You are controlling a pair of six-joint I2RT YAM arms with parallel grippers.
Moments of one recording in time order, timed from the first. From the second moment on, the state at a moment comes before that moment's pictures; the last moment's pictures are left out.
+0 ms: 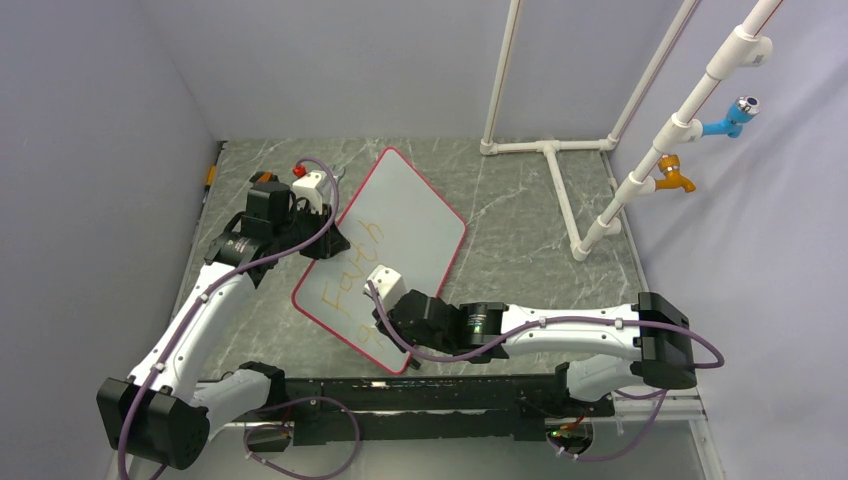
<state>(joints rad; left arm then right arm) -0.27 1.07 1.00 -0.59 0.38 -0.15 1.38 1.36 0.96 -0.19 0.29 0.28</state>
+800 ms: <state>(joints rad) -0.26 1.07 1.00 -0.59 0.38 -0.15 1.38 1.33 0.88 -0.18 0.29 0.33</state>
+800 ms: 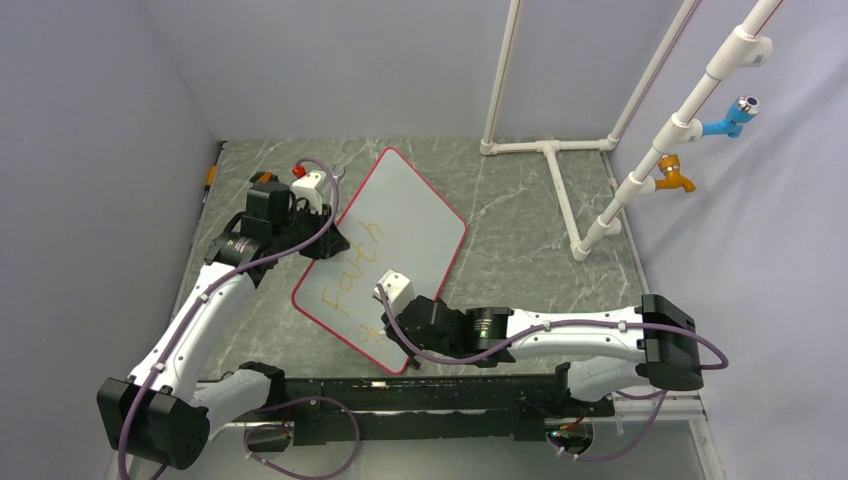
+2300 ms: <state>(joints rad) -0.26 1.06 0.99 -0.59 0.37 -0.15 1.34 1.40 1.02 -0.23 0.32 0.25</state>
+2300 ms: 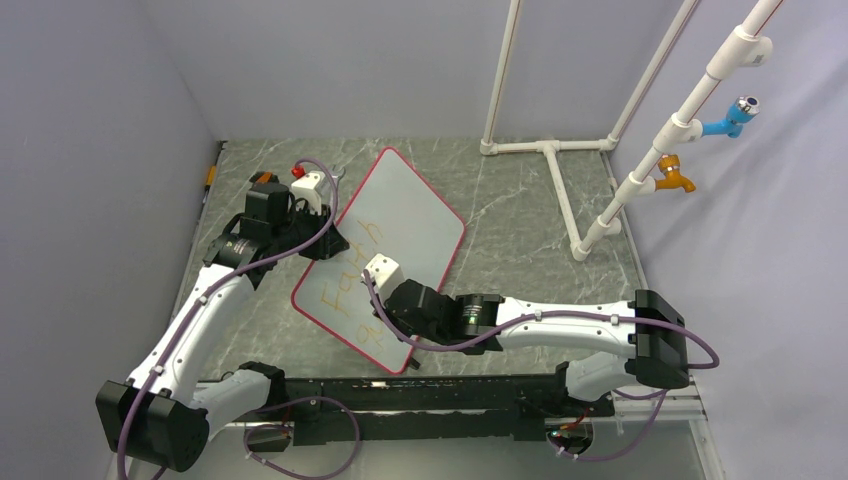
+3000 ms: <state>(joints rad) -0.26 1.06 0.99 -0.59 0.37 -0.15 1.34 1.37 0.95 -0.21 0.32 0.29</state>
